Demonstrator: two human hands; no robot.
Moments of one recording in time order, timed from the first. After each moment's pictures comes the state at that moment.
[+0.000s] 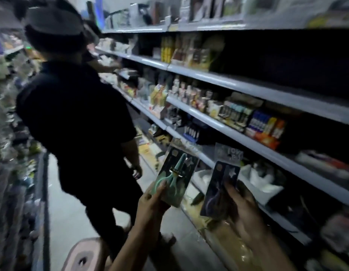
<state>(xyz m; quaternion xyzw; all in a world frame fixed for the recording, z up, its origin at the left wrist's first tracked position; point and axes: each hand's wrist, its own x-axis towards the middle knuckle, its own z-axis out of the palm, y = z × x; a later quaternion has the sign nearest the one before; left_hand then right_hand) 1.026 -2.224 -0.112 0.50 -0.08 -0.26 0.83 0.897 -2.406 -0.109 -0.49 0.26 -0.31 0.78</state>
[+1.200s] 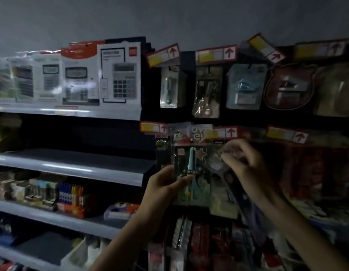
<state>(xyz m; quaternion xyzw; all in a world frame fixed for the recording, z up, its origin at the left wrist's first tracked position) 0.622 -2.603 0.124 0.37 -0.55 -0.42 0.62 0.411 -2.634 0.177 -0.71 0.39 -0.55 0.20</state>
